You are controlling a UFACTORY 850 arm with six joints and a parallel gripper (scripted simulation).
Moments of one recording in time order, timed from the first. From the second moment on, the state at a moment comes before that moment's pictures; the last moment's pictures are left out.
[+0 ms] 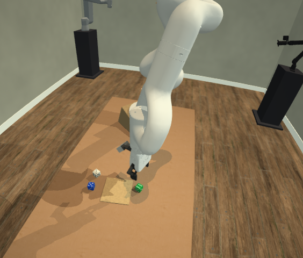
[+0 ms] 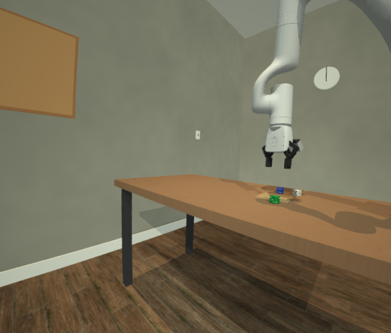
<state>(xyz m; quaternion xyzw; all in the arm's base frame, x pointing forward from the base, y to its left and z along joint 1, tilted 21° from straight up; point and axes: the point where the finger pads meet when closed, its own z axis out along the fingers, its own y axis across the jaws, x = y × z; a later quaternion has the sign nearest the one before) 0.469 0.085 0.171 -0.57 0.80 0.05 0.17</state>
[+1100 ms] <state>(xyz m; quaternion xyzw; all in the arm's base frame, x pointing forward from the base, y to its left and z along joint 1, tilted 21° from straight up) 0.473 0.089 0.162 -0.70 0.69 0.02 0.16</state>
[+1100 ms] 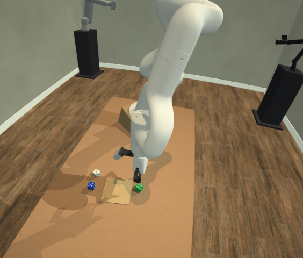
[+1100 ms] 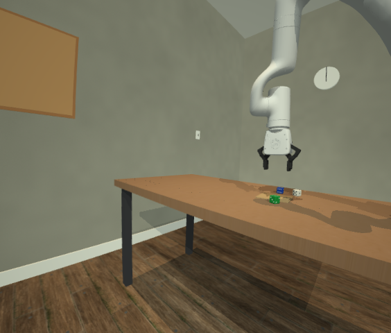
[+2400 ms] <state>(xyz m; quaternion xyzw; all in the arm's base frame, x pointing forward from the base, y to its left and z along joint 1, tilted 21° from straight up) 0.482 0.097 0.131 -0.97 0.19 -0.06 0.14</state>
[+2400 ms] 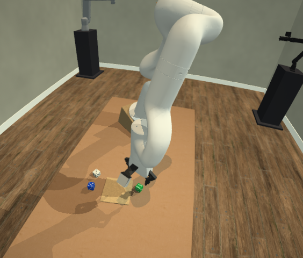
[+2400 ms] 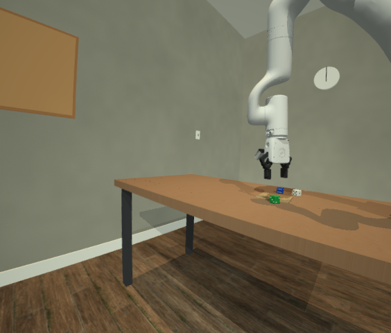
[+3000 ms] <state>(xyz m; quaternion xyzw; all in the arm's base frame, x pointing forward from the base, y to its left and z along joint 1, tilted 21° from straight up) 0.482 0.098 0.130 -0.97 0.17 -0.08 0.16</state>
